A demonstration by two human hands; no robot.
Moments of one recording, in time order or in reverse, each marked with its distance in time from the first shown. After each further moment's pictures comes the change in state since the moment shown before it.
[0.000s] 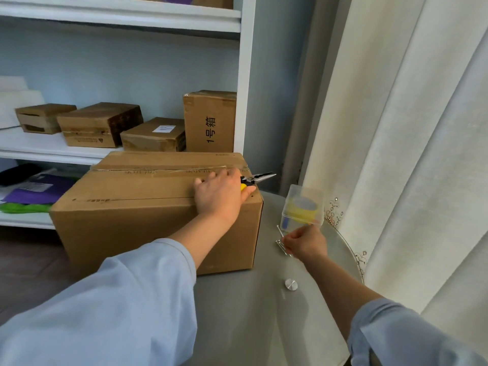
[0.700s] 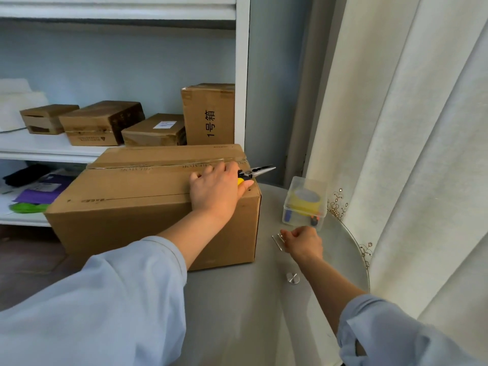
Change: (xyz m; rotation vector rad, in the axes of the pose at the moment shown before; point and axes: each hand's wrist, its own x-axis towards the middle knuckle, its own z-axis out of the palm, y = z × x) left_hand -0.002 -0.001 0.006 0.033 0.042 0.045; right_hand 0.017 0.025 0.030 0.001 0.030 0.038
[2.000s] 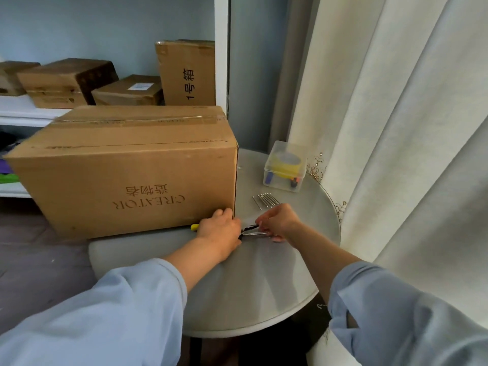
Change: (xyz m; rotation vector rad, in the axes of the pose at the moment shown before) left_hand -0.109 0.041 0.061 0.052 -0.654 0.262; right_hand -0.042 0.014 -0.023 -0.045 -0.394 0.023
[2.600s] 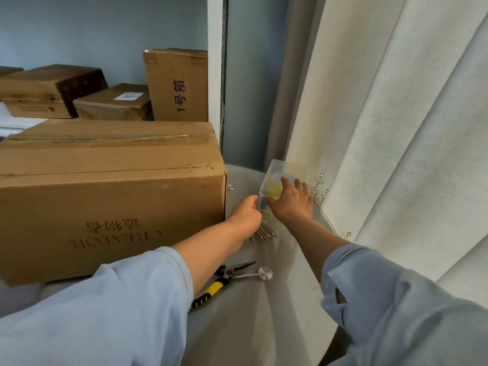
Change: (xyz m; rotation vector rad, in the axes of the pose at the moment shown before) left_hand 0.097 0.027 -0.046 -1.244 0.067 -0.134; right_hand 0.086 -0.042 -0.049 -0.466 0.431 -0.171
